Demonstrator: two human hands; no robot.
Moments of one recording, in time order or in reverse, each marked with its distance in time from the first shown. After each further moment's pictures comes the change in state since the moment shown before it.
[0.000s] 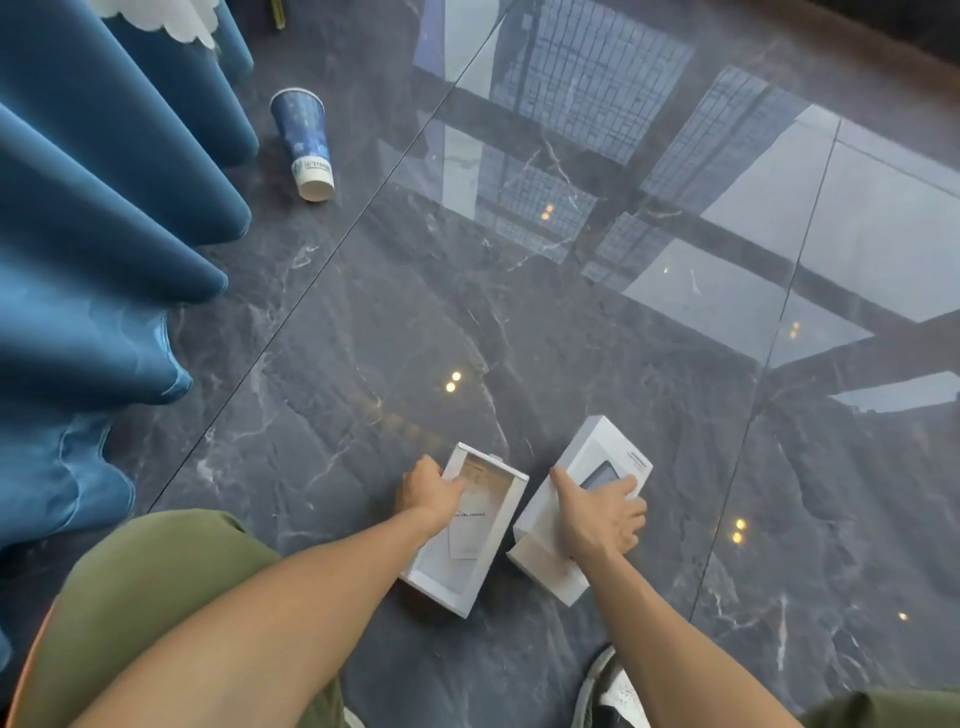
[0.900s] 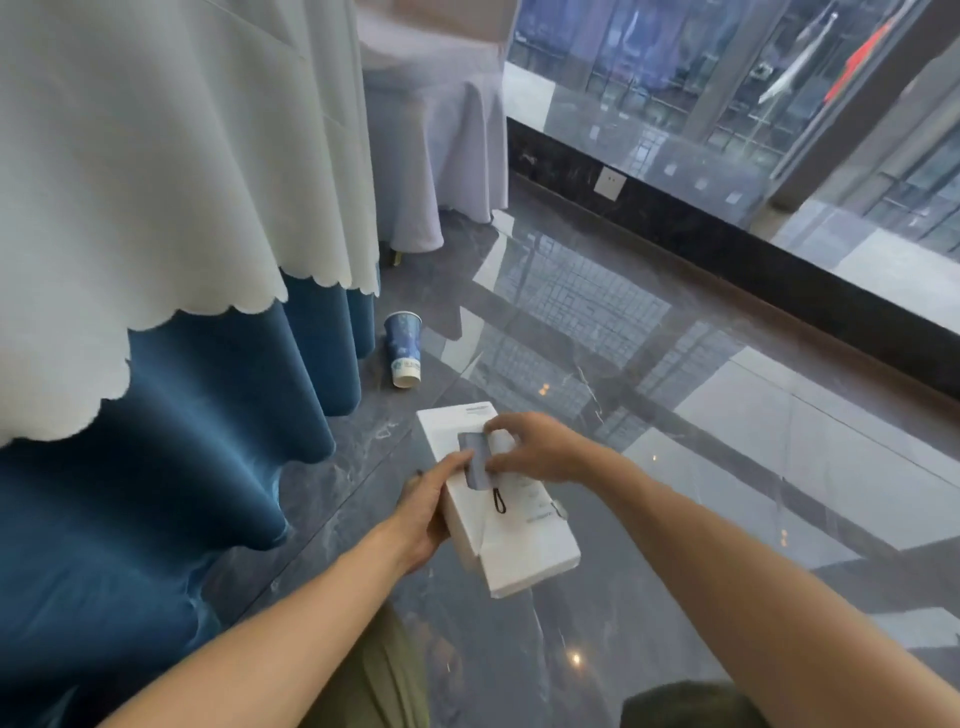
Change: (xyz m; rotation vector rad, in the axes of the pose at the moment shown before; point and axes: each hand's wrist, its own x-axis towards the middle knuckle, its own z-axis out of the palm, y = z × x) left_hand -0.031 0.068 -0.239 -1.254 -0.283 0.260; right_hand -0.164 -0.322 -0.128 -0.582 -0.397 -1.182
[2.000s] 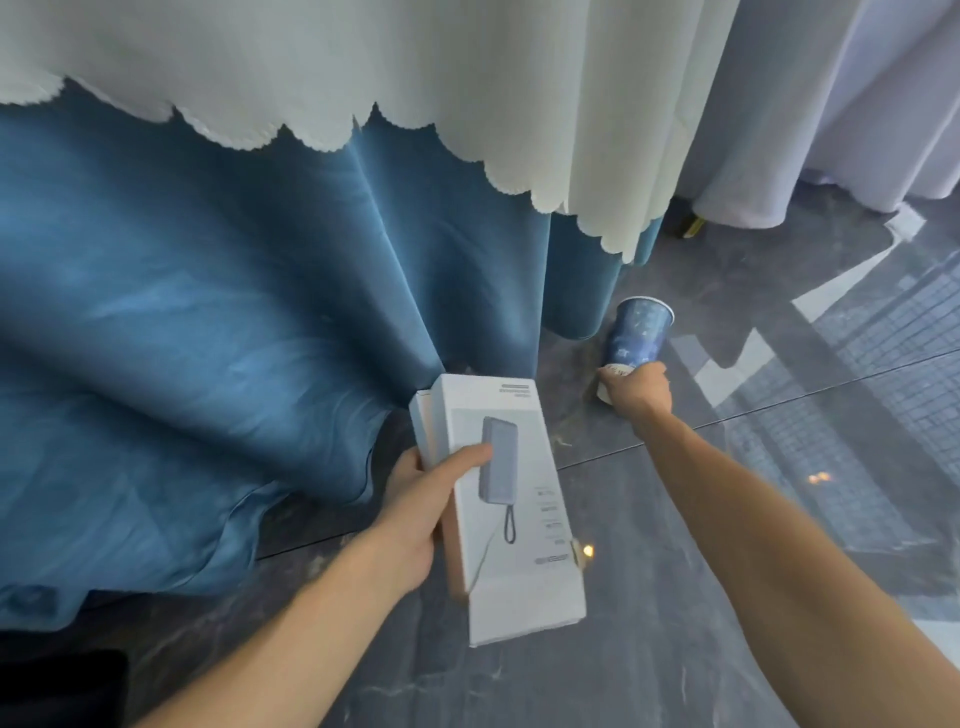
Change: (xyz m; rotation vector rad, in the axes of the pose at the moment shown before) left_hand 0.096 0.003 -0.102 -0.259 0.772 0.191; right_hand 0.421 -0.006 0.104 0.365 0.174 0.136
